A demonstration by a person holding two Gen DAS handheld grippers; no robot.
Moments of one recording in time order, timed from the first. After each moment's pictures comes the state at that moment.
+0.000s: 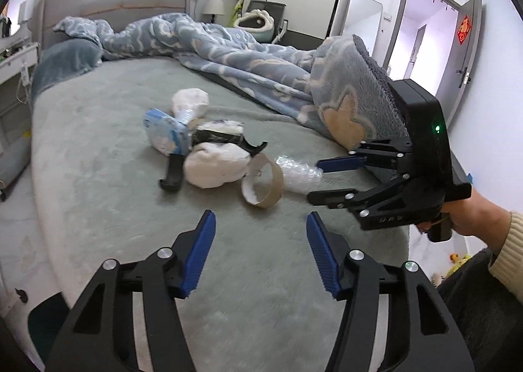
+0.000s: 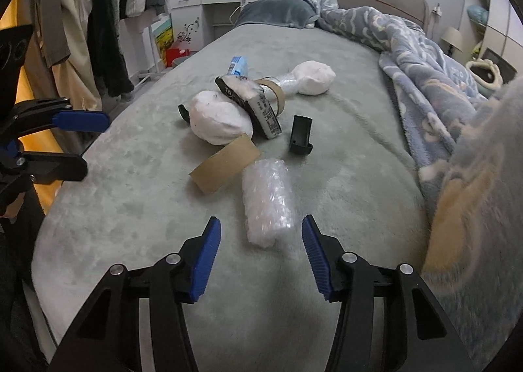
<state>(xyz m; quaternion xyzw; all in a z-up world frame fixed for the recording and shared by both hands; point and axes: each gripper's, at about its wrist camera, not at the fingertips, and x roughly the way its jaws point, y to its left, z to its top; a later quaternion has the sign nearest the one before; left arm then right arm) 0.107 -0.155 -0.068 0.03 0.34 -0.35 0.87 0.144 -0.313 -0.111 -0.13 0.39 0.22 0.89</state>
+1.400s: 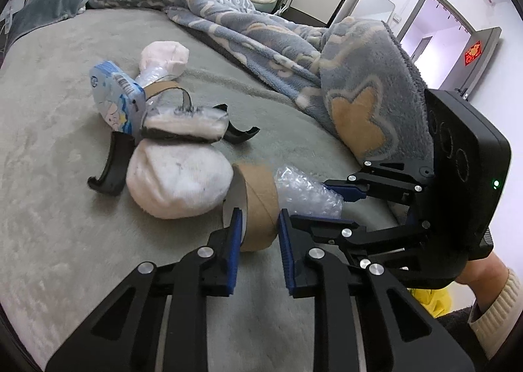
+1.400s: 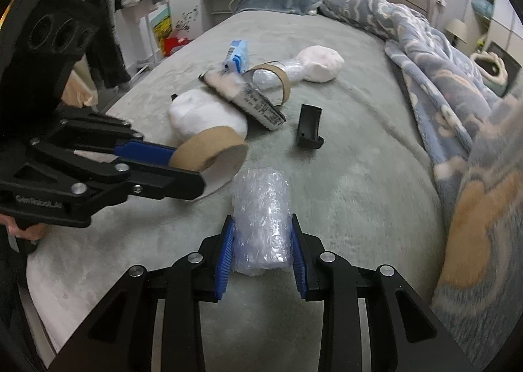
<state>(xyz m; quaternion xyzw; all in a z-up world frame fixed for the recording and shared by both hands) 0.170 -0.193 -0.102 -0.04 0.42 -0.38 0.83 0.153 -0.305 -0.121 -0.11 0.41 0.20 0.88</state>
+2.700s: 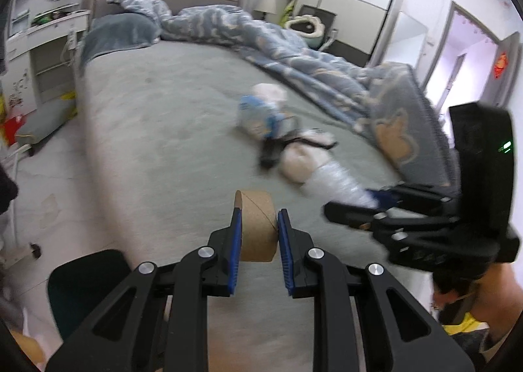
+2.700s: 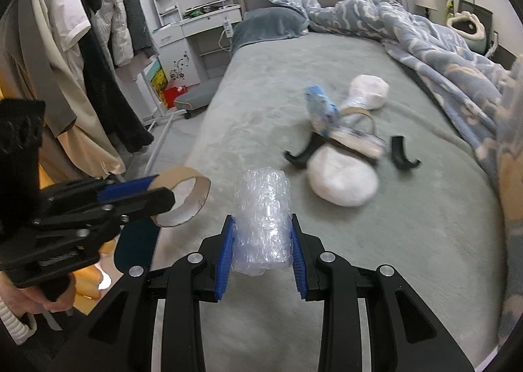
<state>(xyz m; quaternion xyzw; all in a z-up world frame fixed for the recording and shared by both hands) 0.111 -0.051 -0.064 -0.02 0.36 -0.25 0.90 0.119 -0.191 -0.085 0.02 0.38 0.20 0.90</state>
